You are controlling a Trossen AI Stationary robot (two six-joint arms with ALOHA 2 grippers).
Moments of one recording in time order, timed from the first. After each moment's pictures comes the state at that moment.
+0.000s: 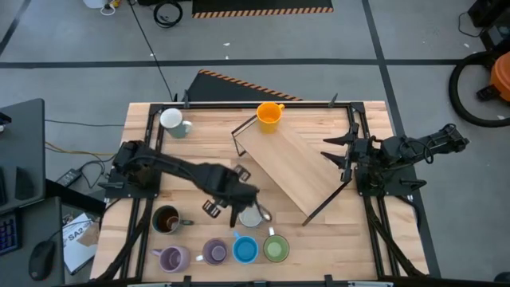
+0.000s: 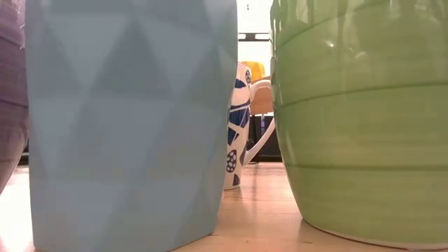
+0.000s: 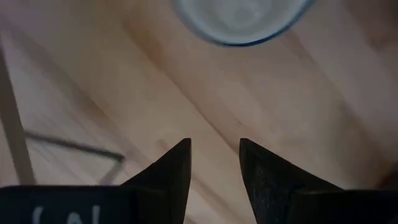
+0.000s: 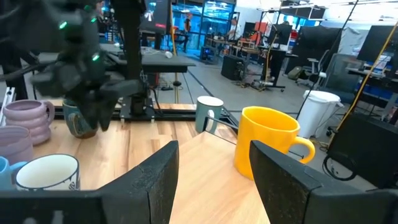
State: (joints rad) left arm -0.31 1.86 1.70 -1.26 -0.22 0.49; right arm 0.32 0.42 0.49 -0.11 0.58 -0.12
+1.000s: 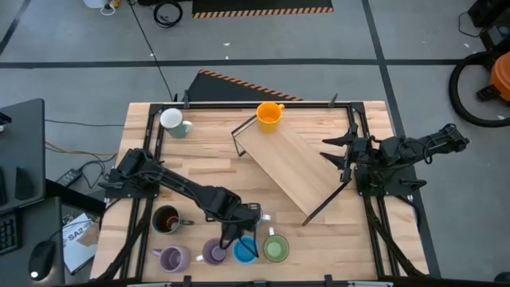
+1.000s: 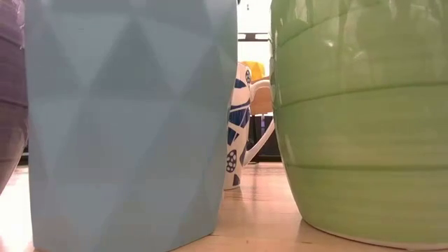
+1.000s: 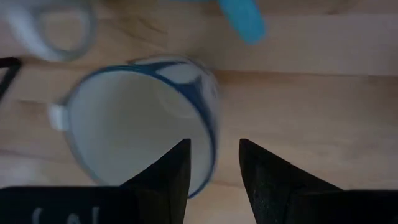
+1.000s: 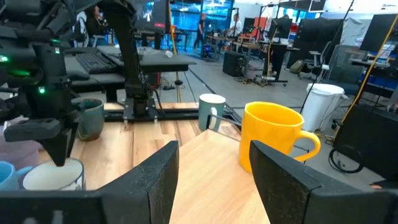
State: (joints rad) left arm -0.41 1.93 1.61 -1.01 -0.16 1.20; right arm 0.32 0.43 0.49 -0.11 0.58 -0.07
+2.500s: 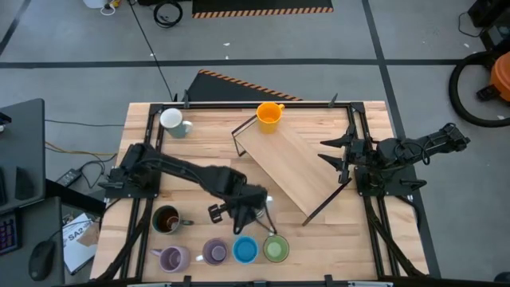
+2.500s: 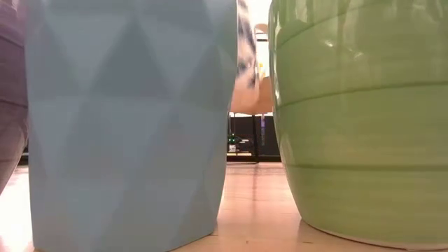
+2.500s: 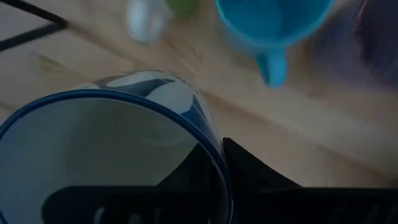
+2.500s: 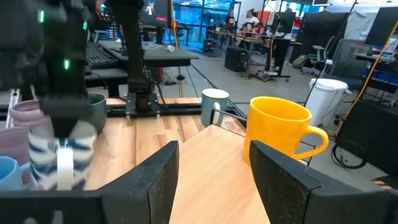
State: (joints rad) left arm -0.27 1.93 1.82 -1.16 0.11 0.85; right arm 0.32 0.46 0.49 -0.11 0.59 -0.06
